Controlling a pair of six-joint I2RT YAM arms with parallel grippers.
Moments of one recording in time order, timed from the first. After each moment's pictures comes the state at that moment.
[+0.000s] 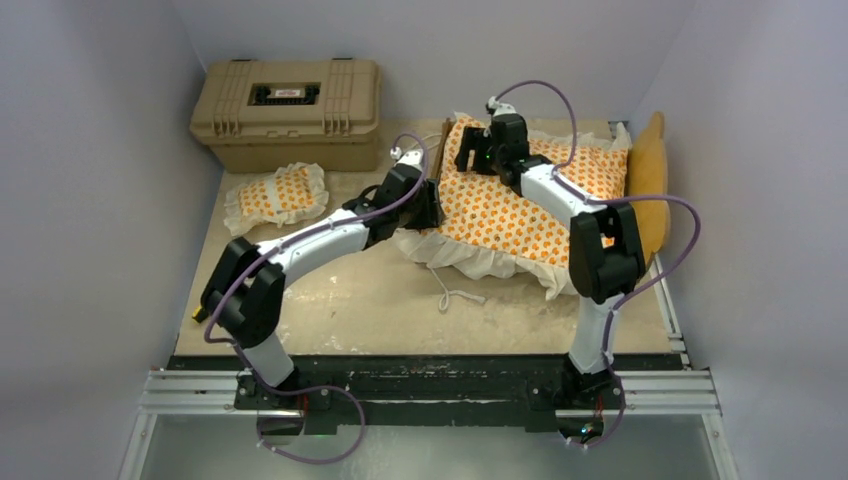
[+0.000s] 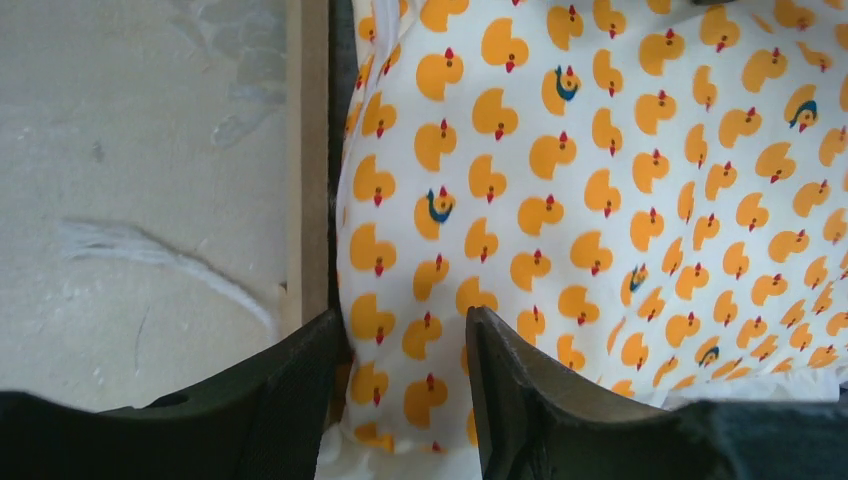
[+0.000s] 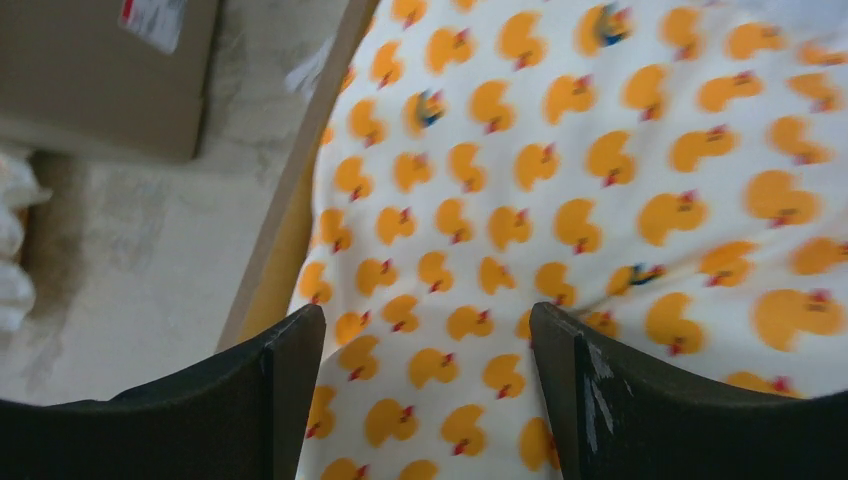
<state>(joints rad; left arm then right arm) -0.69 1.73 1.26 -0.18 -0.11 -0.61 0.33 1.94 1.52 -0.10 0.01 0.35</state>
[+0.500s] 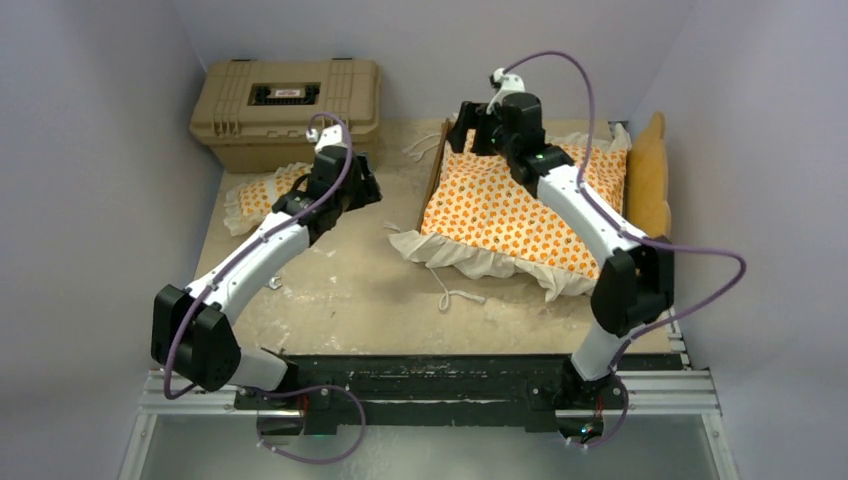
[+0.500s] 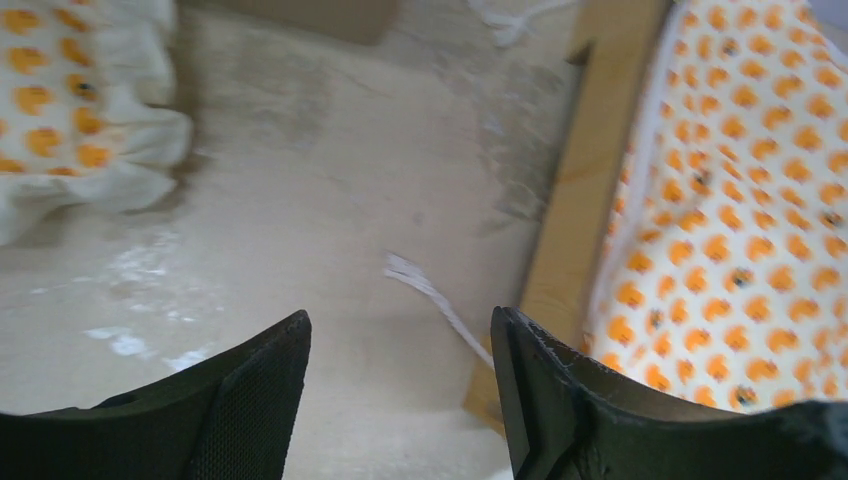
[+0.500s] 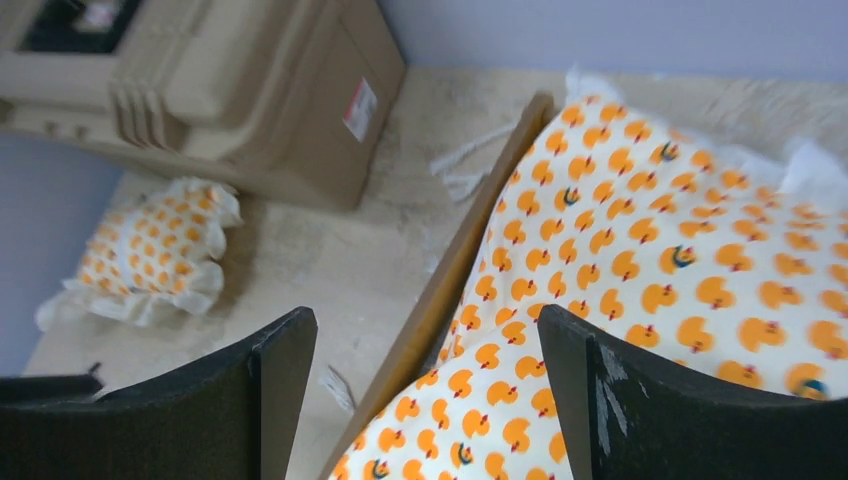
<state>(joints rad) -0.48 1.41 1.17 -0.35 -0.26 -0.59 0.40 1.76 1.55 -0.16 -0.05 0.34</state>
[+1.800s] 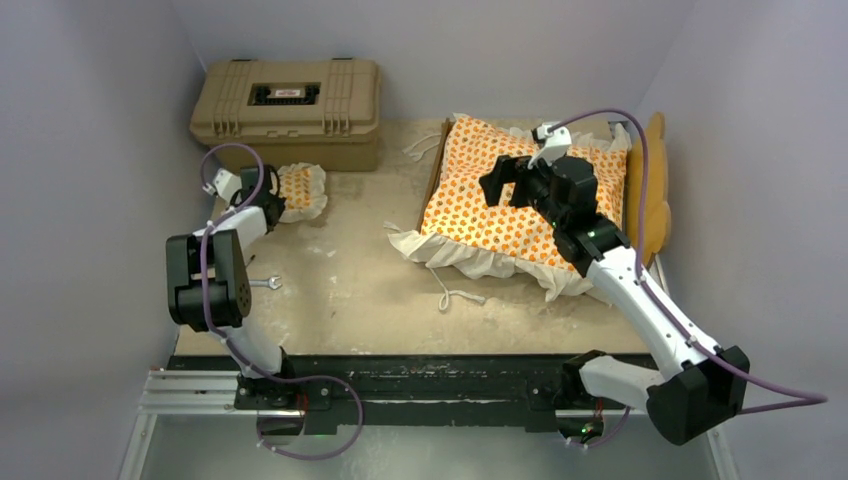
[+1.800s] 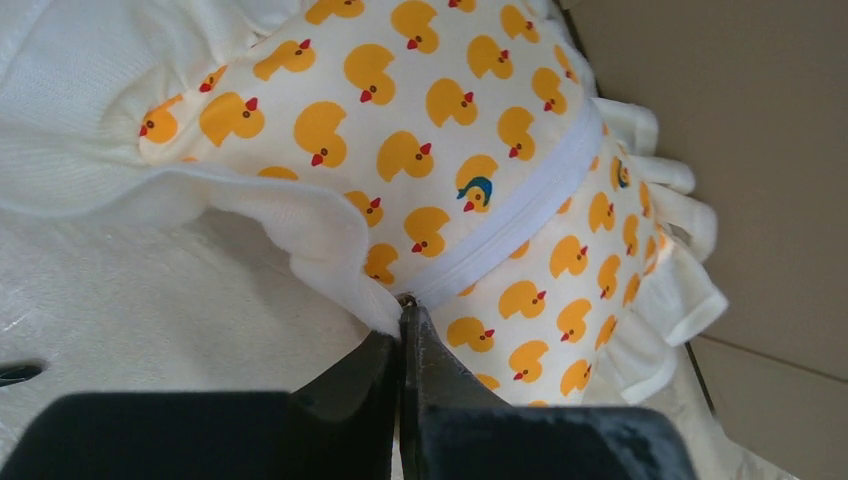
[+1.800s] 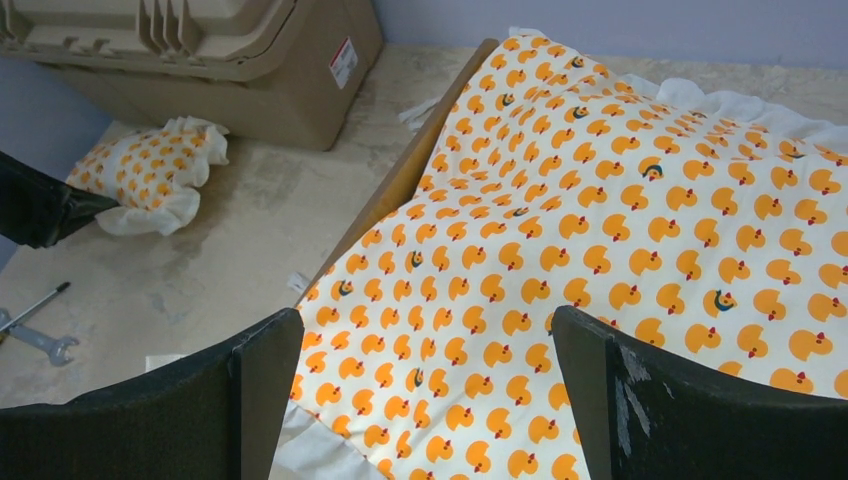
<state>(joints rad) 0.14 1.72 0.97 -0.05 -0.35 -0.95 0.39 1.15 1.04 -0.13 0.01 0.25</state>
